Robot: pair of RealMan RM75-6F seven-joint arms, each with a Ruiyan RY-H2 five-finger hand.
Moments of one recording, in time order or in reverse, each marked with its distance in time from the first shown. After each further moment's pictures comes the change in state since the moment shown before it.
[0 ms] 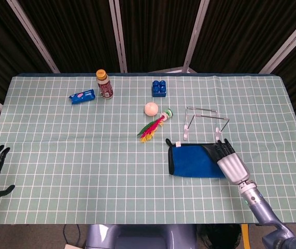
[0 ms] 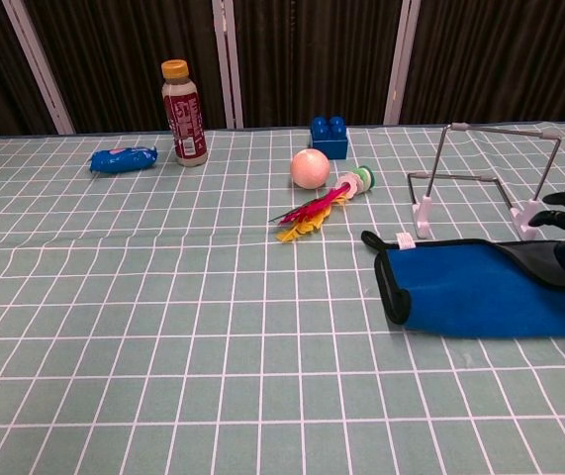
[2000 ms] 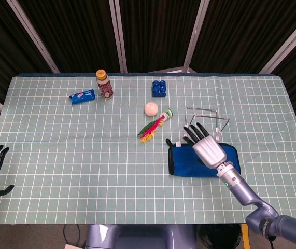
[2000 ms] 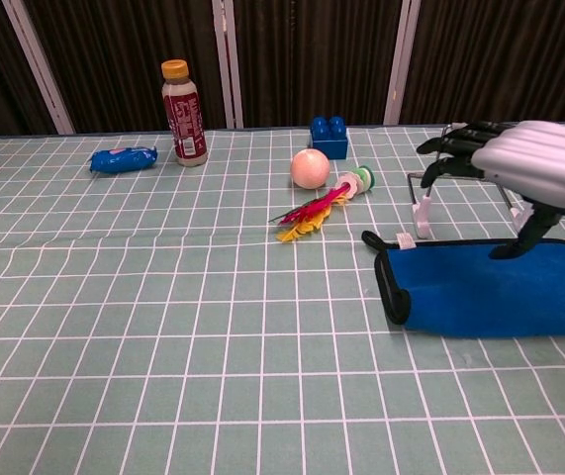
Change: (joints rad) left arm -0.008 -0.001 -0.003 0.017 -0.020 -0.021 -0.014; right arm 0.203 0.082 0.131 -0.258 -0.012 -0.159 0.103
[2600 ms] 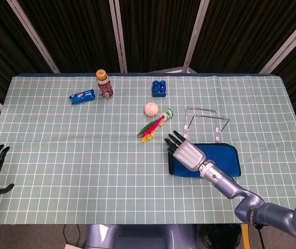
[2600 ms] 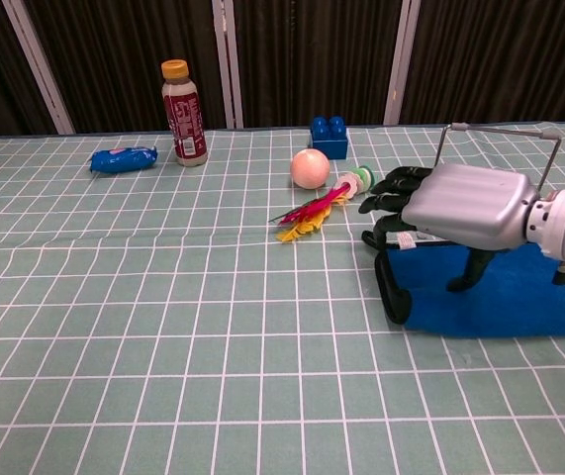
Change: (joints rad) left arm -0.019 -0.020 -0.012 0.022 -0.047 -0.038 0.028; right arm 0.133 -0.076 -0.056 0.095 -0.084 -0.138 -0.068
